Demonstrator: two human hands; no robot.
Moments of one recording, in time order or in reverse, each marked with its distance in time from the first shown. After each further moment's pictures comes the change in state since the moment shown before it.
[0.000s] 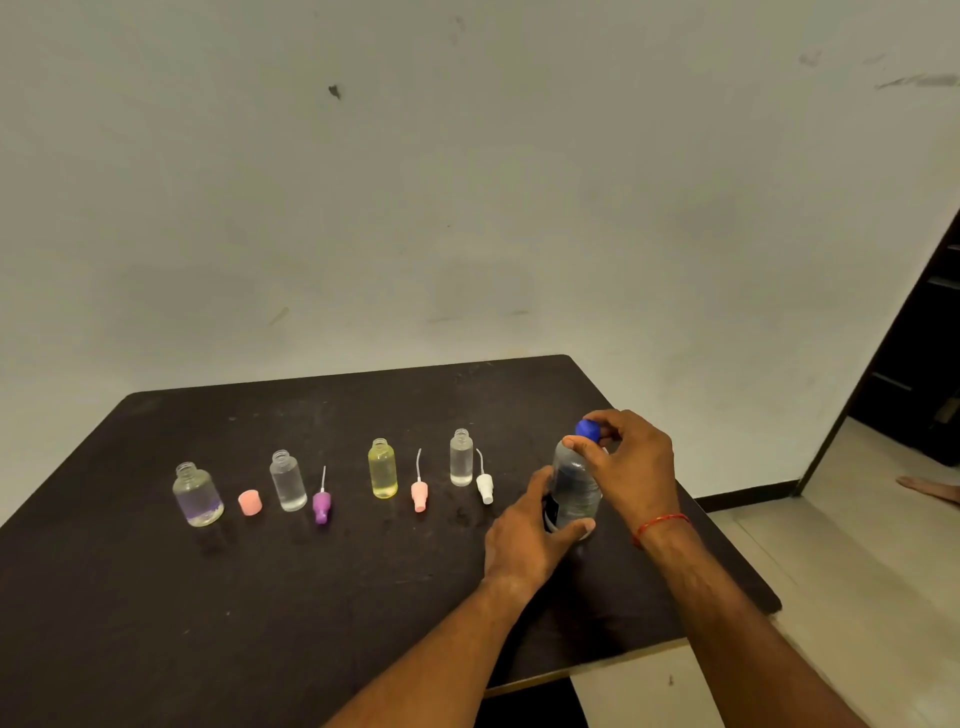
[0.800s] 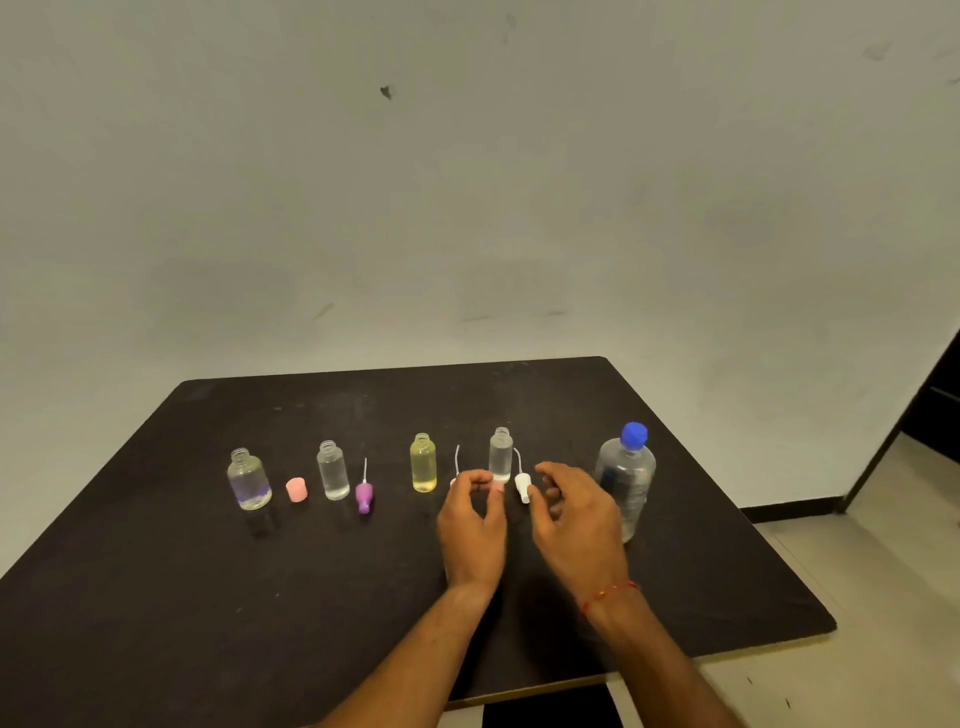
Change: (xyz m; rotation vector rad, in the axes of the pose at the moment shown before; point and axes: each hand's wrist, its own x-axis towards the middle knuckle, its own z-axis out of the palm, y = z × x) left_hand -0.015 -0.050 -0.060 -0.327 0.634 -0.074; right_hand -0.073 -0.035 0.077 0.082 -0.003 -0.211
